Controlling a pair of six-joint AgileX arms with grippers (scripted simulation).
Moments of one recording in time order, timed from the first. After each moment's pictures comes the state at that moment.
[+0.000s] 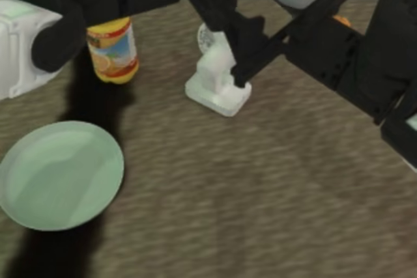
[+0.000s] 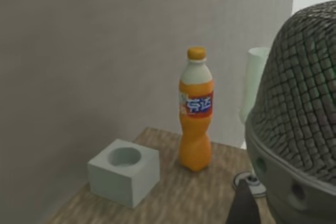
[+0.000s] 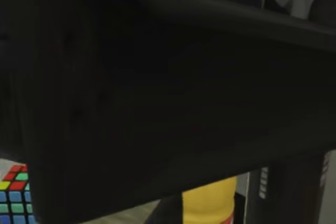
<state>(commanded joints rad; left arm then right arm) -0.48 1.58 1.11 0.41 0.67 0.06 0.62 1.52 0.82 0.74 -0.16 0.03</state>
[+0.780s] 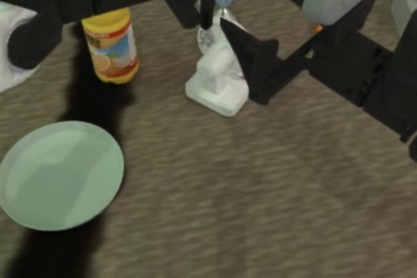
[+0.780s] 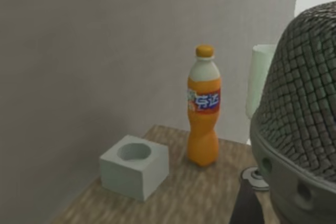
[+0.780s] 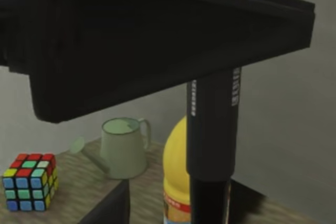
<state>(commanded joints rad) -0.42 1.55 1.09 0.40 0.73 0.07 0.60 1.41 0.72 0.72 -0.17 0.02</state>
